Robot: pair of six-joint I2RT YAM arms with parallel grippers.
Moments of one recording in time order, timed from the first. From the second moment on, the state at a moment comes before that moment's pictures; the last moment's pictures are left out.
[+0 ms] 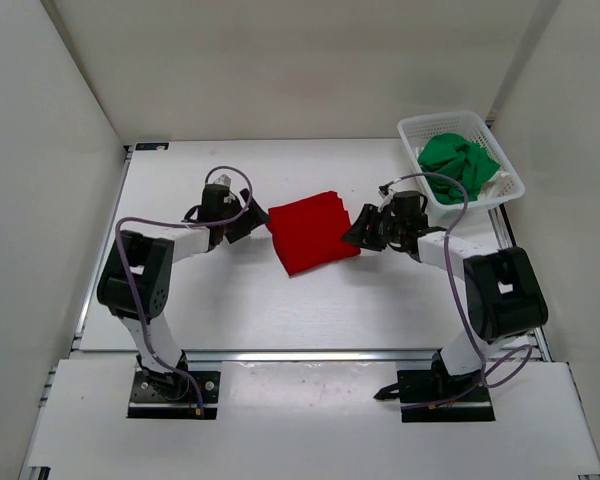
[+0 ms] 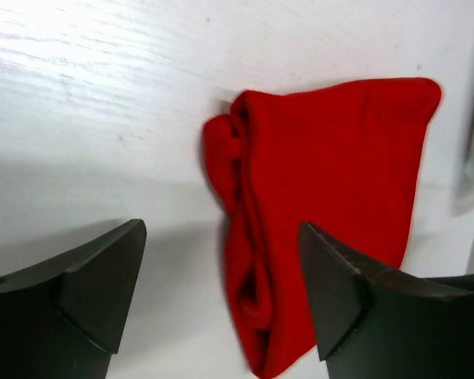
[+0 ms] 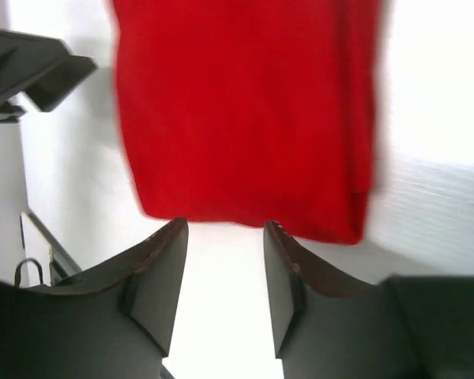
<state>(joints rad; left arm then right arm) -0.26 1.81 0.97 0.16 0.21 -0.74 0.25 1.65 0.84 0.08 -0.53 0.58</state>
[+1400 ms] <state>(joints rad) 0.43 2.06 1.26 0.18 0.21 -0.82 0.47 1.40 0.43 0.28 -0.60 0.63</state>
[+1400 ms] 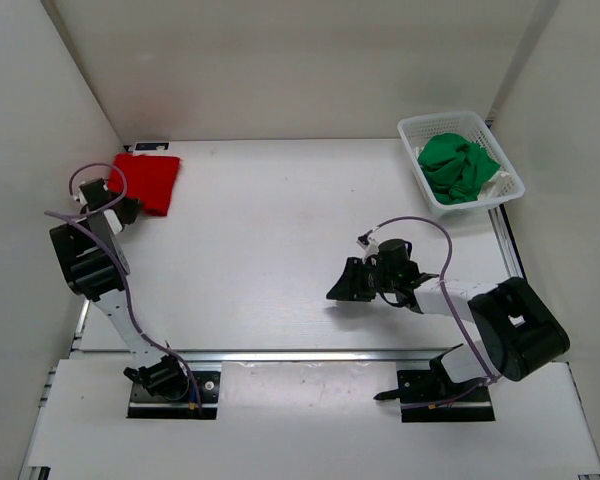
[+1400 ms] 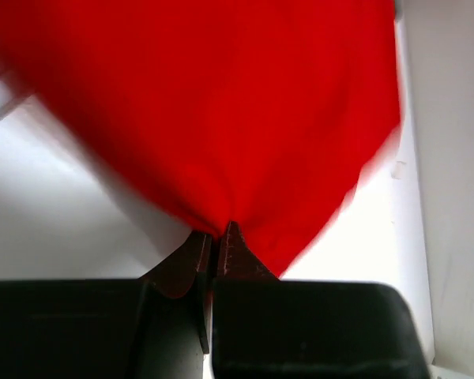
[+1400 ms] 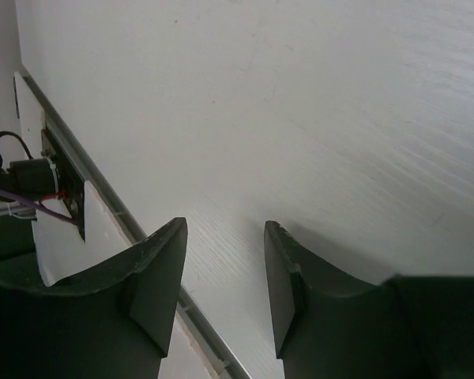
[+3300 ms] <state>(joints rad) -0.83 1.41 0.50 0.45 0.24 -0.71 -0.03 1.48 1.22 -0.14 -0.15 0.43</state>
